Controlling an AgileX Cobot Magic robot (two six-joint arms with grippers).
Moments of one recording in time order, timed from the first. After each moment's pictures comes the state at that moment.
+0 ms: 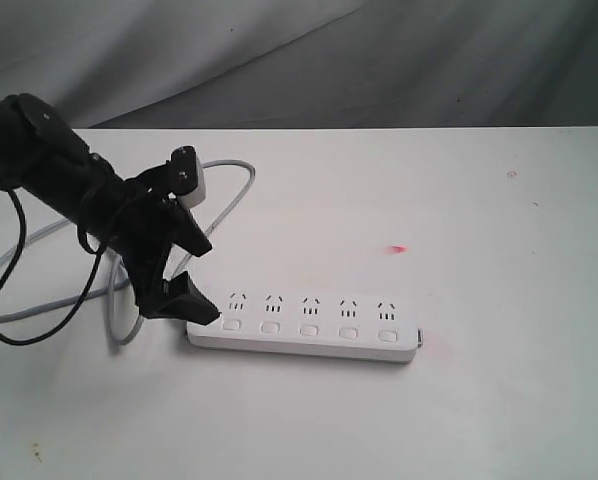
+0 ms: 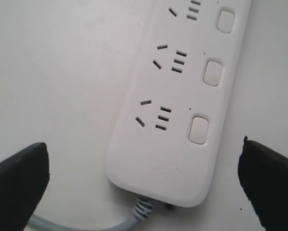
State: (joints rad) left arm -0.09 1.99 -1.22 -0.77 0.89 1.61; right arm -0.03 0.13 0.00 0.19 -0.04 -0.29
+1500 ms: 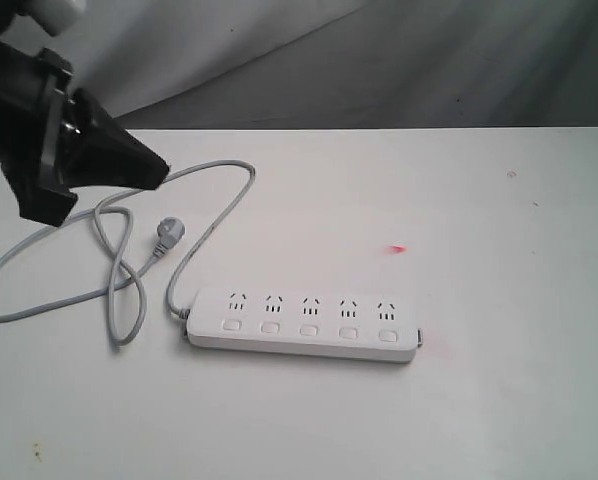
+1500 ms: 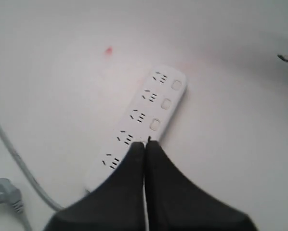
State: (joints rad) left arm -0.09 1.36 -1.14 -0.77 1.03 1.16; right arm -0.03 0.13 0.00 0.19 -0.04 -0.29
